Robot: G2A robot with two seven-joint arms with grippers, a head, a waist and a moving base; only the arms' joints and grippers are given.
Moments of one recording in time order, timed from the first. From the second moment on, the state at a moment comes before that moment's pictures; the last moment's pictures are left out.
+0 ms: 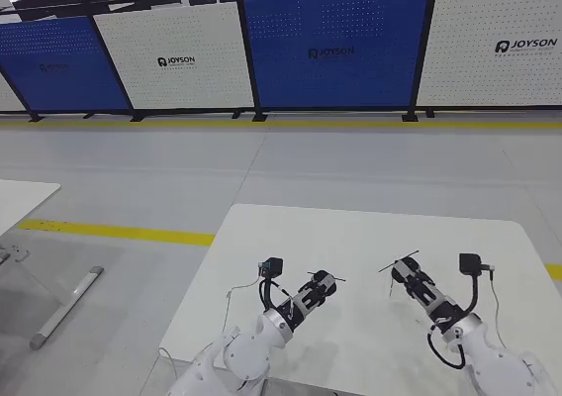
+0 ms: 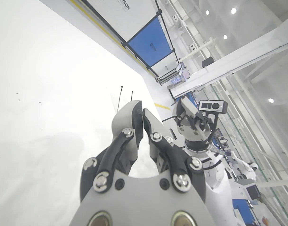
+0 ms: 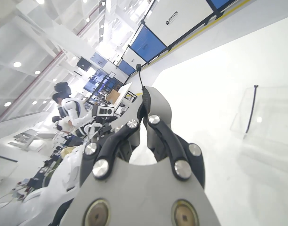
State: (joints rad) left arm 1.50 -1.21 -1.08 -1.70 0.19 -0.07 -0.10; right arm -1.41 -1.19 1.22 -1.65 -0.28 -0.20 0.31
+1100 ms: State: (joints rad) left arm 1.49 -1.22 -1.06 -1.70 0.21 -0.07 -0.06; right arm -1.43 -1.24 1.06 -1.62 -0.35 -0.13 0.05
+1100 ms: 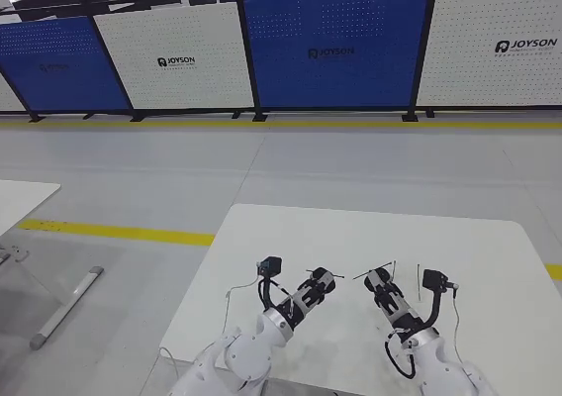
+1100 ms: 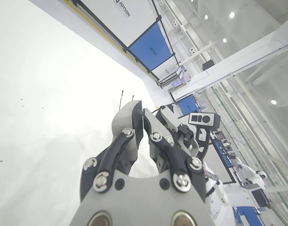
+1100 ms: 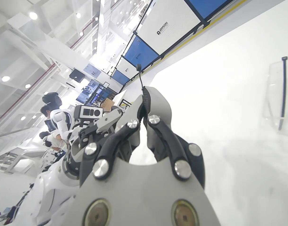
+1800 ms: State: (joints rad) left arm 1.49 -1.22 -1.06 -1.70 0.21 -0.07 -0.07; right arm -1.44 -1.25 1.05 -1.63 -0.27 -0.14 0.04
